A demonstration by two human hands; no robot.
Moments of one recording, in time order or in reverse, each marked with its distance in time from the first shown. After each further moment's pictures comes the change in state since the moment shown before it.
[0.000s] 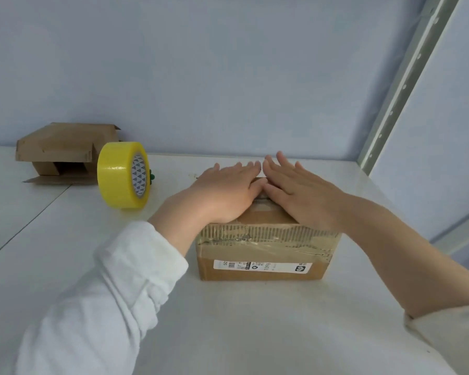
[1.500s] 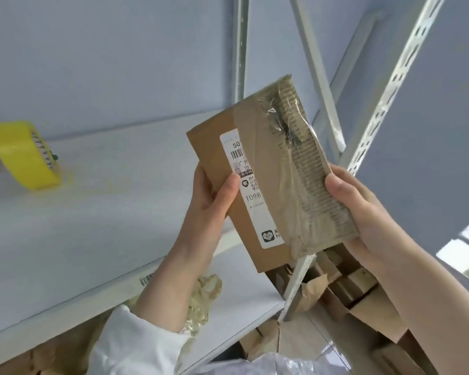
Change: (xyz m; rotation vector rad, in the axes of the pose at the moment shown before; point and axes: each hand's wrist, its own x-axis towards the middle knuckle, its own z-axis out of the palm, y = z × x) left_hand -0.174 0.074 0.081 -1.640 0.068 0.388; right_hand -0.273 -0.089 0.070 1.418 0.792 0.423
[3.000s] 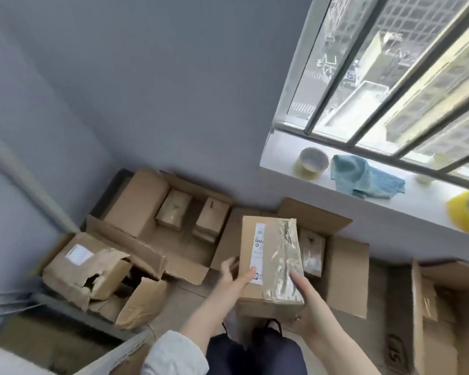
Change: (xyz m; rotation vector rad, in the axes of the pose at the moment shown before) left_hand 0.048 -0.597 0.523 0.306 -0.729 -1.191; right_hand -0.090 0.344 -0.590 0.633 1.063 0.833
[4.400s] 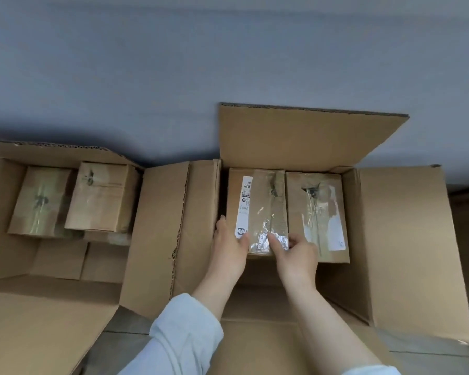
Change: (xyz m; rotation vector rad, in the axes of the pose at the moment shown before) left_hand 0.413 -0.180 0.130 0.704 0.142 0.010; right_hand 0.449 0.079 -0.168 -0.485 0.641 -0.170
